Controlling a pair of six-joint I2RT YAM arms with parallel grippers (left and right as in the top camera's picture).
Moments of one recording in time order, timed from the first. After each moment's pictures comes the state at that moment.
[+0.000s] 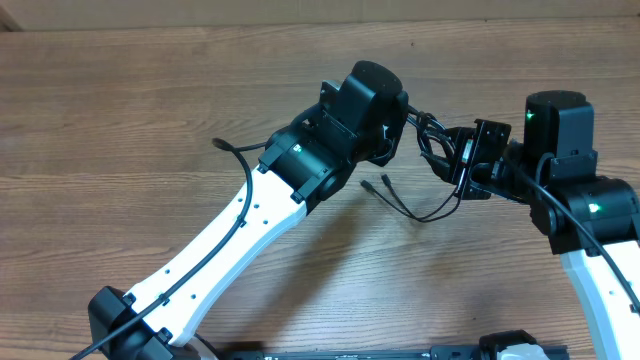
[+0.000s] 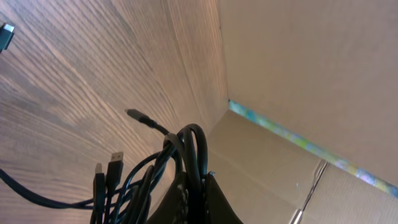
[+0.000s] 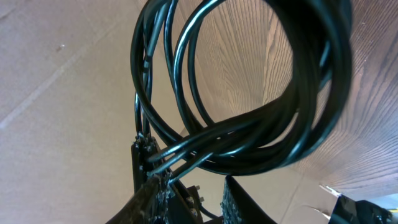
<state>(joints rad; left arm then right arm) -0.75 1.64 1.63 -0.57 -0.02 -1.87 0.15 1.16 1.28 -0.87 -0.52 1.95</state>
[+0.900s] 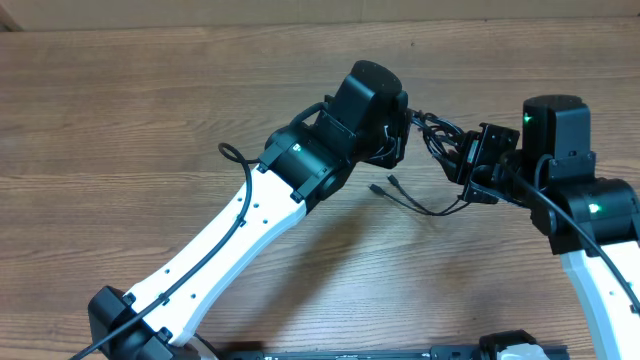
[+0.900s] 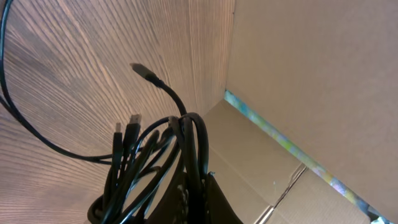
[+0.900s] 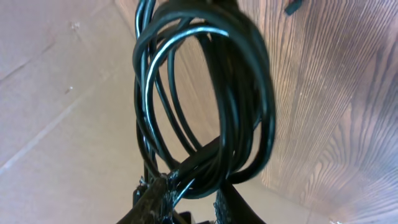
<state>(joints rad) -0.74 1.64 1.63 -0.58 0.05 -2.06 0.15 1.16 1.28 -0.94 -0.36 1.96</state>
